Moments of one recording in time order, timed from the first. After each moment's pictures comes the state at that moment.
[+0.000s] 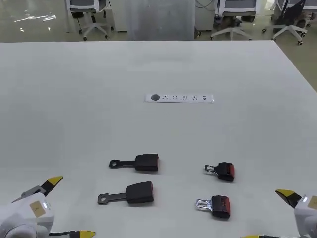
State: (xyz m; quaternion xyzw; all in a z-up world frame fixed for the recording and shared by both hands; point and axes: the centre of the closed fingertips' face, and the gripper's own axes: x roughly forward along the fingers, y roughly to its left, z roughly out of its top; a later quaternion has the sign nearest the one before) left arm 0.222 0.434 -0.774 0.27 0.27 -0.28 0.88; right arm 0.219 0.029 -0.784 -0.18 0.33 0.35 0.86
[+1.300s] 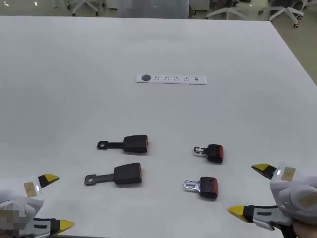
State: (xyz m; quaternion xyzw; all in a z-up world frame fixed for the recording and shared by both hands) left arm 0.194 0.415 -0.807 0.31 0.37 -0.37 0.80; right arm 0.237 0.038 -0.782 -0.26 0.32 0.40 0.82
